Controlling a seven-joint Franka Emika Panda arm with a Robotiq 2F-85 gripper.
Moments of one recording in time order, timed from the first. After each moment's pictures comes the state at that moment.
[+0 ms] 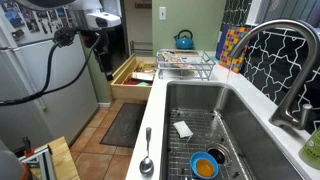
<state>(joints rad) 0.01 -0.78 0.12 -2.58 0.07 1.93 0.24</state>
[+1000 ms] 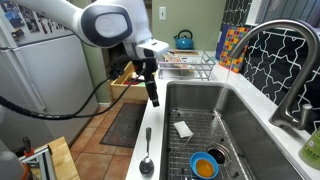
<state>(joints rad) -0.28 -0.41 0.09 -2.54 -0.13 2.34 0.46</state>
